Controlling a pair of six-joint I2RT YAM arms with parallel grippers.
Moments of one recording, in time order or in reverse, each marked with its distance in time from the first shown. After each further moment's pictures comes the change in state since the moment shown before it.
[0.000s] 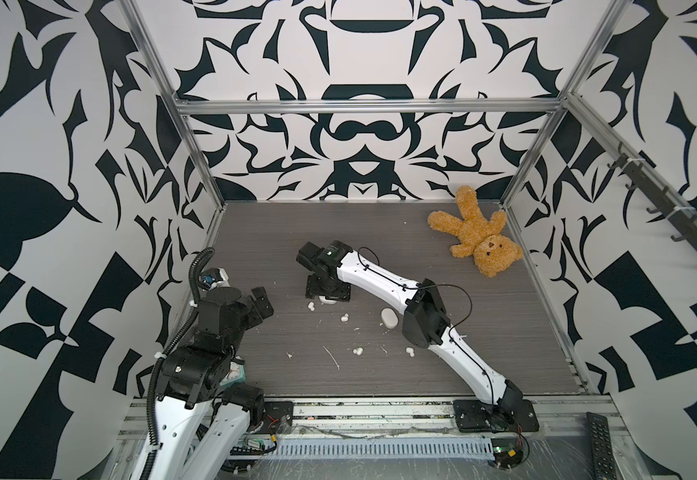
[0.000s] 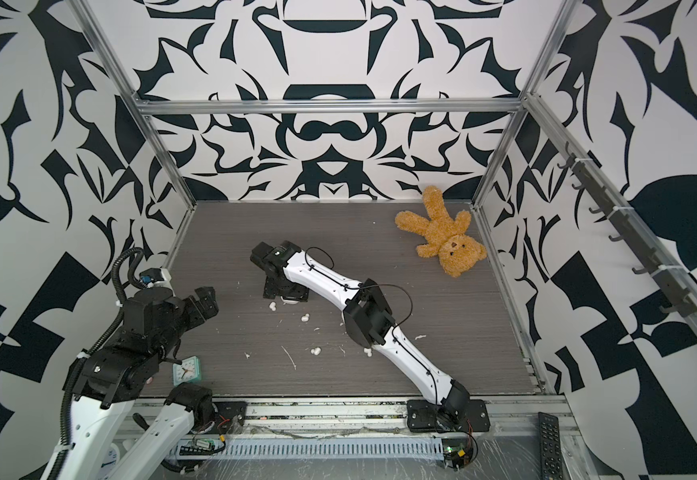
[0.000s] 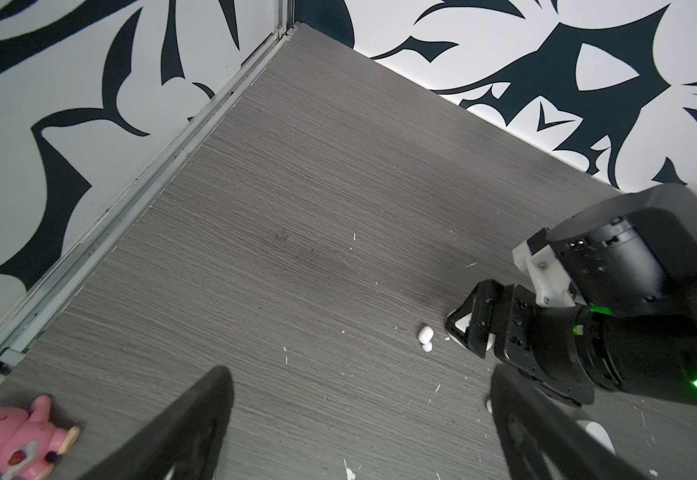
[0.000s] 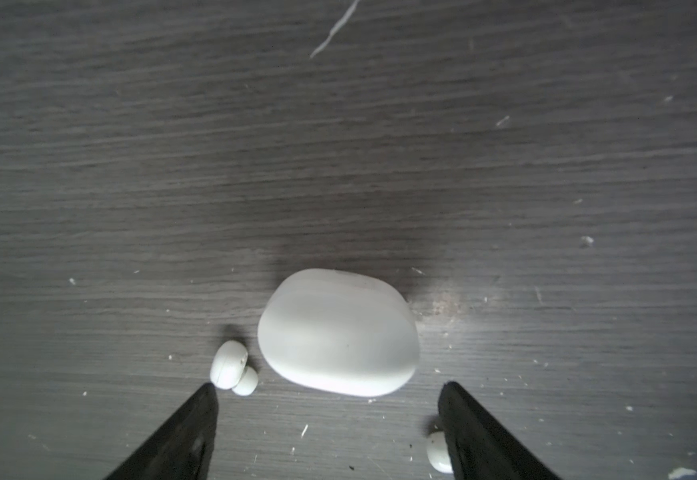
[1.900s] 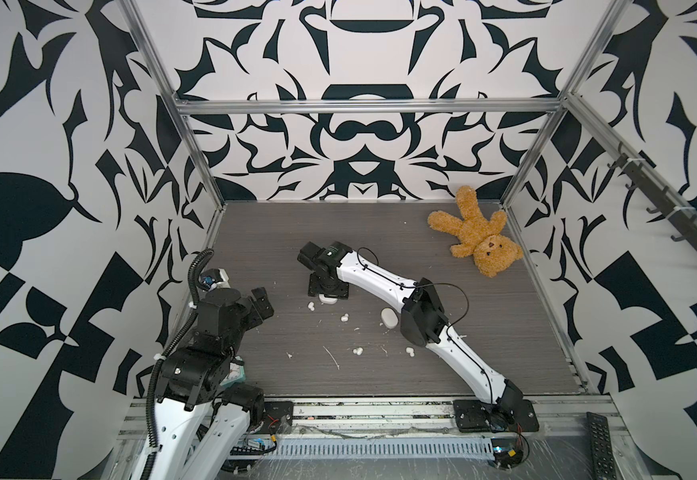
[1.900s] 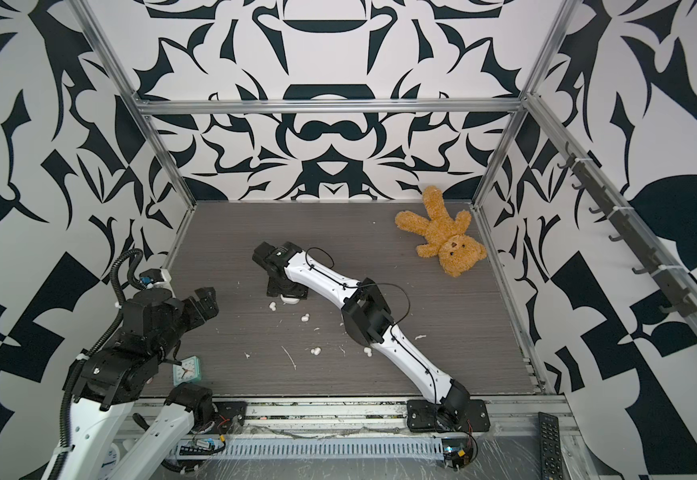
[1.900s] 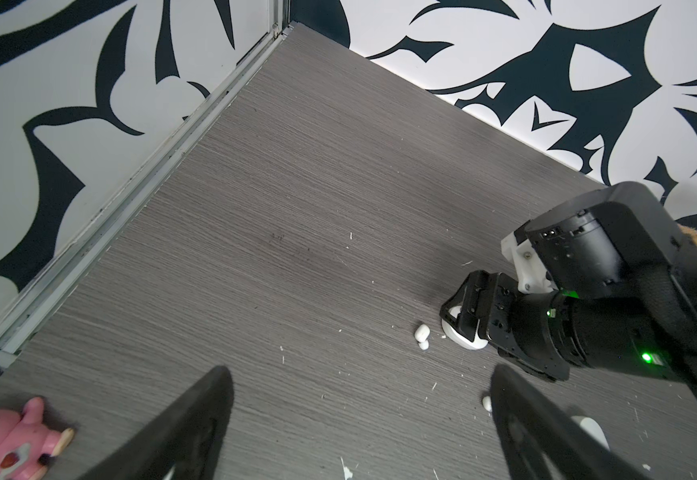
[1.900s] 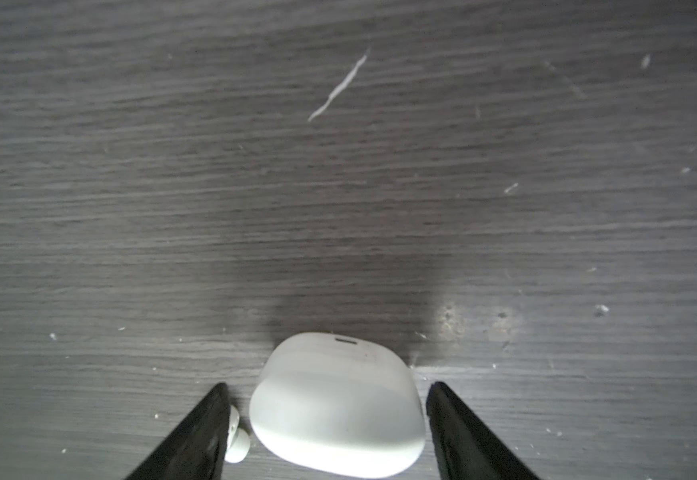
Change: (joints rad) left arm 0.000 -0.009 -0.004 0.001 0.010 0.000; right arm -0.014 0.028 0.004 0.049 0.034 -0.022
